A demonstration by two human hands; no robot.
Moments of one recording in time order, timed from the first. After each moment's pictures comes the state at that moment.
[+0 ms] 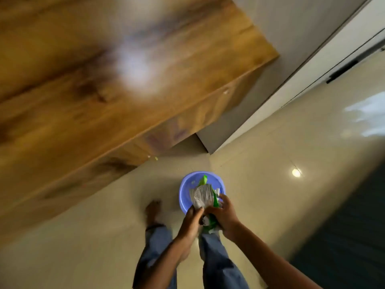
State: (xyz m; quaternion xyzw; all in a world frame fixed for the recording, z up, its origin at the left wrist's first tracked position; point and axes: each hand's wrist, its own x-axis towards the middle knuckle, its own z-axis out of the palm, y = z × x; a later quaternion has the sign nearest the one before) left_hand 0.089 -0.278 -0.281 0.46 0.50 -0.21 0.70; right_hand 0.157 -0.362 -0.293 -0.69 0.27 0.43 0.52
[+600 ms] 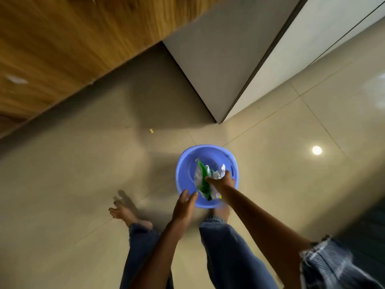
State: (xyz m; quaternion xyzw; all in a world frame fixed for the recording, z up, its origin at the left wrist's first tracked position) left_hand 0.073 -0.295 -0.496 0.54 0.55 -0.23 0.60; right_hand 0.179 -0.379 -0.548 -0.78 0.24 0.48 0.32
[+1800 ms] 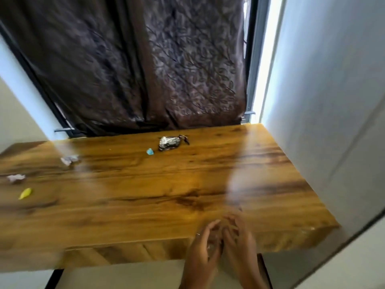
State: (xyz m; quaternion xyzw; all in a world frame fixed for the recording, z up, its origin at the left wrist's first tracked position) left_hand 0.028 -0.154 -0.001 0.74 0.35 0.26 0.51; right_hand 0.135 -0.196 -0.007 -0.75 -0.33 0.20 0.54
